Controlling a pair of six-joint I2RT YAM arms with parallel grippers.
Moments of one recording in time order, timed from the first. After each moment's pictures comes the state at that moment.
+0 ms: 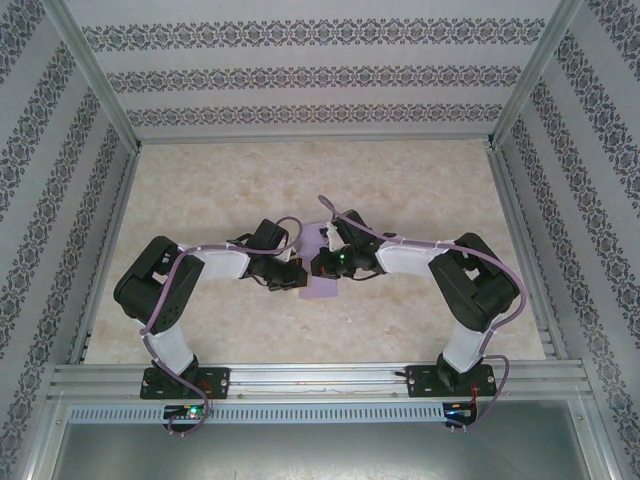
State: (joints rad) left arm -0.52 1.76 0.82 -0.16 0.58 -0.62; right arm 0.64 1.77 0.91 -0.10 -0.55 0.68
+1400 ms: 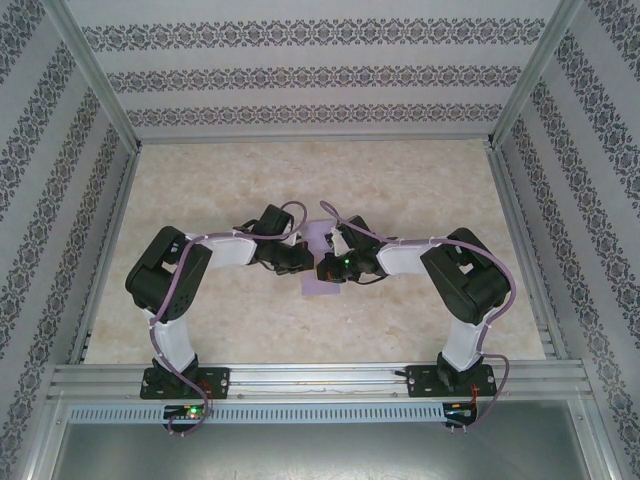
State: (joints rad) left arm -0.49 1.85 0.97 -0.15 0.56 -0.63; right arm 0.61 1.83 0.86 -0.04 -0.54 0.62
